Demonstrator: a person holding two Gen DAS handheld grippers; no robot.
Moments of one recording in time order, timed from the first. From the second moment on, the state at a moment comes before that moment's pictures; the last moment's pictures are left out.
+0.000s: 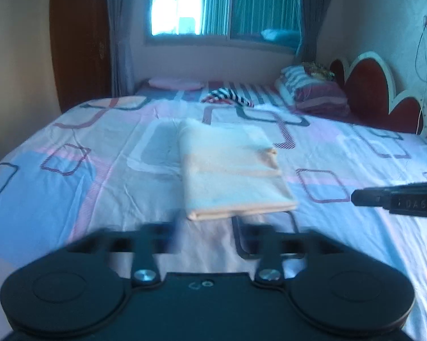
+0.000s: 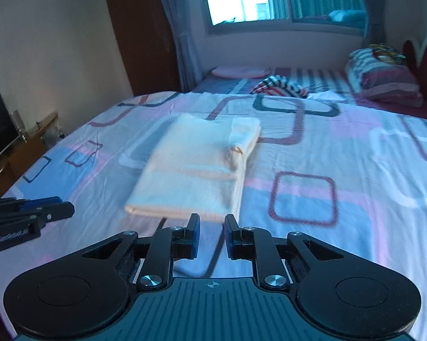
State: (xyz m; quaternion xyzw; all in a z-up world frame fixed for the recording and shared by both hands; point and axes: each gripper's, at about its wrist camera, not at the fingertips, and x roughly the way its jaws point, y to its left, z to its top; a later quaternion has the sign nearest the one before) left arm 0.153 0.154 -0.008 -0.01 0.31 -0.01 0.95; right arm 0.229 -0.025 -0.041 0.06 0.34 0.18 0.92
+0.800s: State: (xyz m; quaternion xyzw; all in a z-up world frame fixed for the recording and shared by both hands) left arm -0.018 0.098 0.069 0.01 0.21 0.01 0.98; right arm 0.015 -0.062 0.032 0.02 0.24 0.12 0.96
